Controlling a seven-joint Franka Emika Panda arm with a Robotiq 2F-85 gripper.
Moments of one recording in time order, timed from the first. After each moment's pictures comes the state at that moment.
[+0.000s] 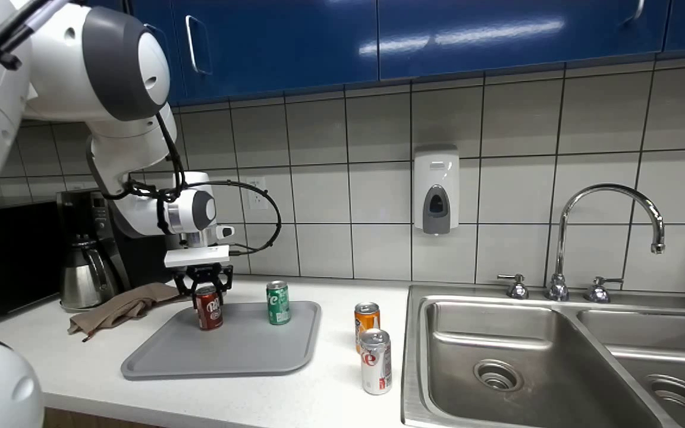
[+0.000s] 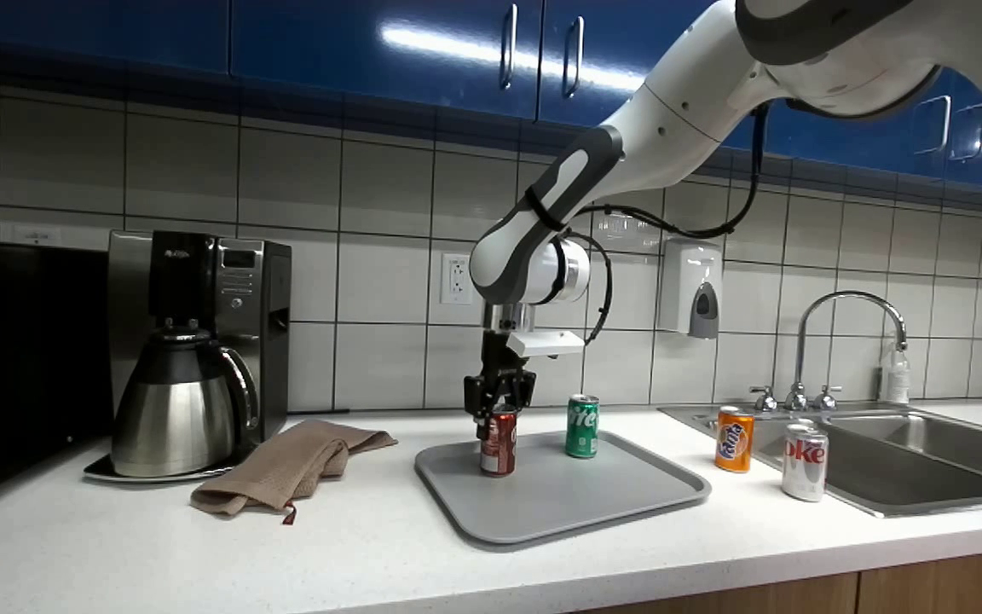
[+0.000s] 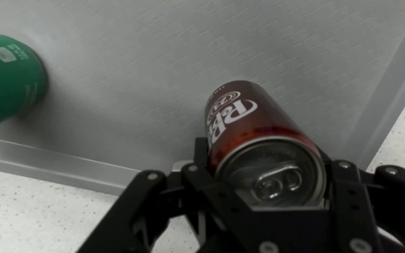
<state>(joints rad) 0.22 0.58 0.14 -1.76 -0.09 2.39 -0.14</state>
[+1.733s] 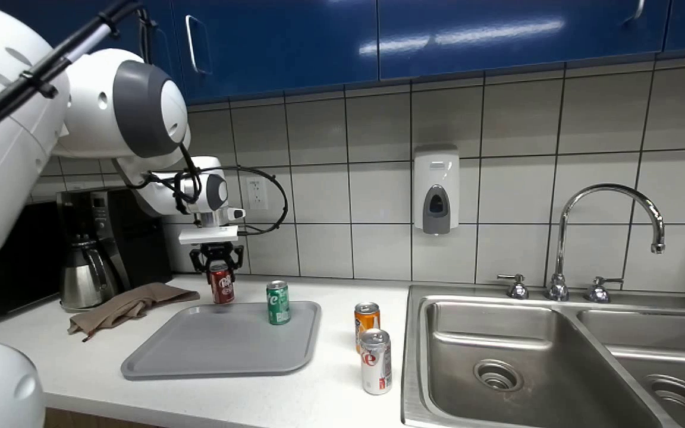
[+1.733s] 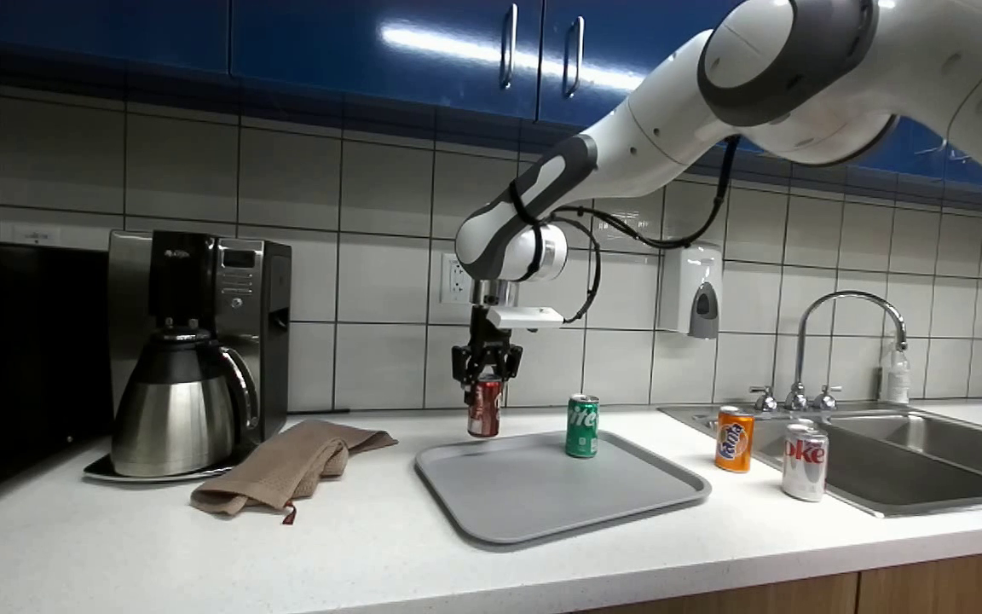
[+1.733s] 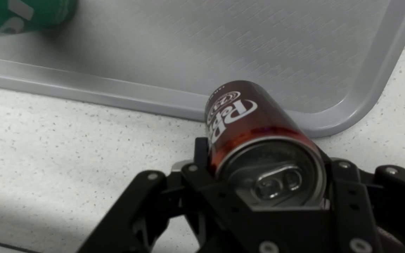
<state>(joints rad) 0.23 0.74 0.12 -1.40 -0.09 2.22 -0.08</state>
